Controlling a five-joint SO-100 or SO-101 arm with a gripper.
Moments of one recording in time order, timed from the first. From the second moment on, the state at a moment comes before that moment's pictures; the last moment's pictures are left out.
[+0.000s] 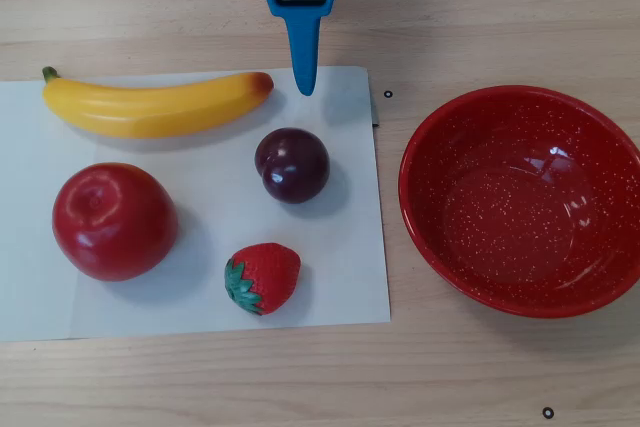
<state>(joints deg) 3.9 188.1 179.1 52.9 -9.7</state>
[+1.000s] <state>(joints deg) -0.4 154.2 140.4 76.3 2.9</state>
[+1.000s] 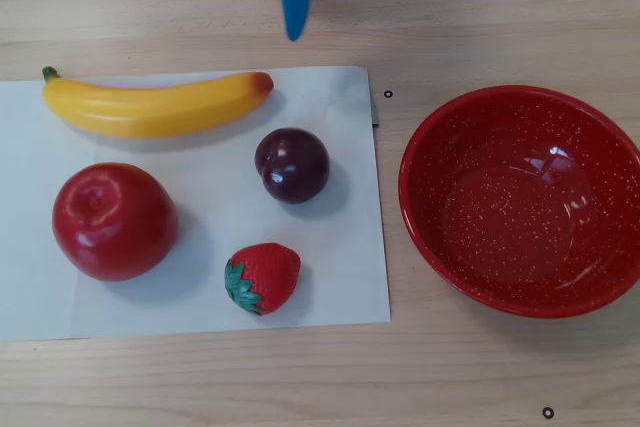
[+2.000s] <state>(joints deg) -21.4 102.2 86.7 99.5 20.2</state>
